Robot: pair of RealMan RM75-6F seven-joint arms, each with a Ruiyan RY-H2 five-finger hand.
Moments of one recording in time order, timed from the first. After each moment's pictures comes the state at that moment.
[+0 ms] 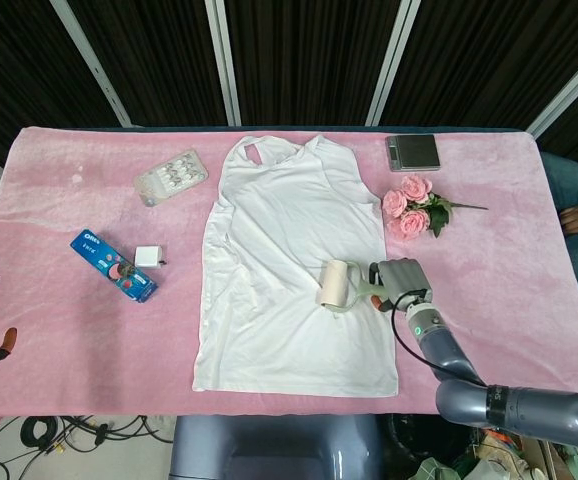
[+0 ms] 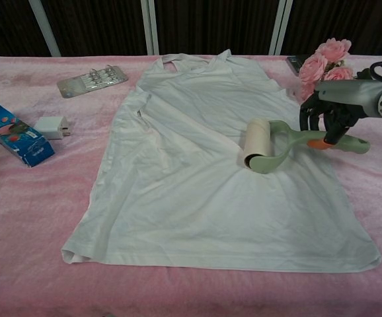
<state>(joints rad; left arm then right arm) -0.08 -1.10 -0.11 -1.76 1.26 1.45 0.15 0.92 -1.34 0.07 -1.68 -0.50 0.91 -0.51</state>
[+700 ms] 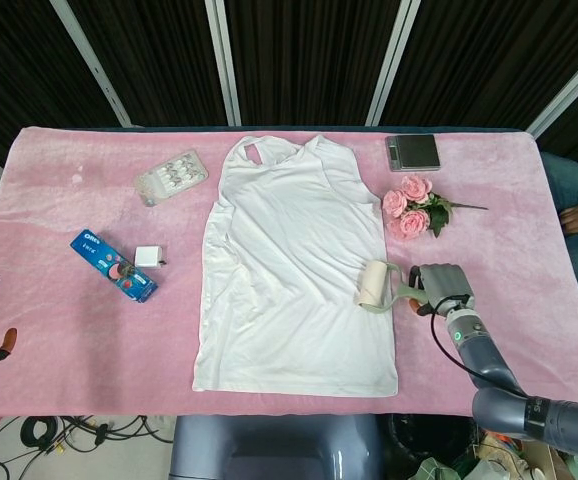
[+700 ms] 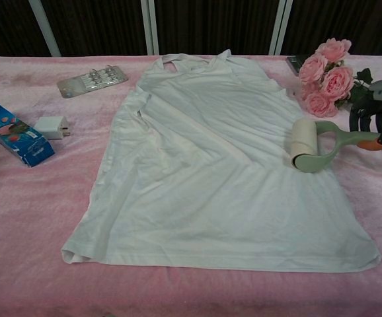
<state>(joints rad) -0.08 -1.10 -0.10 -1.76 1.26 1.45 0.15 0.83 -1.22 0.03 -1.69 -0.54 0.90 -0.44</state>
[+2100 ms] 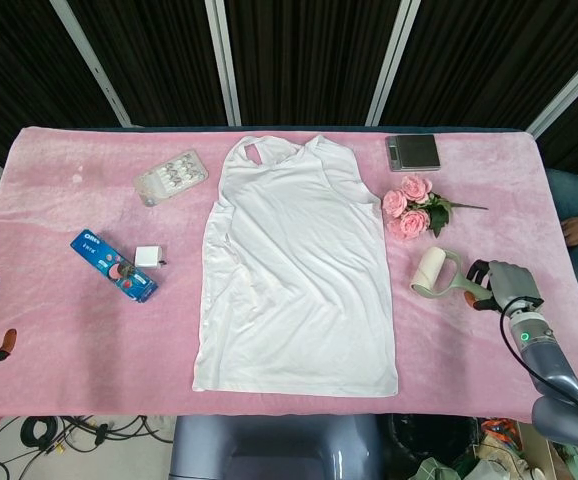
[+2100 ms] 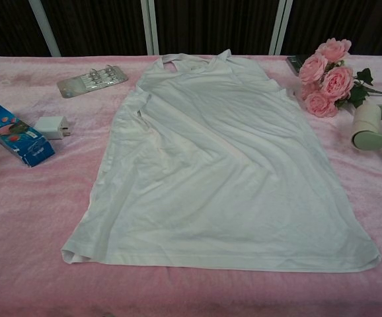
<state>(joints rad) -0.08 -1.11 -0.10 -1.76 1.26 1.46 0.16 0.60 -1.16 0.07 -1.46 -0.84 0.79 -0.02</state>
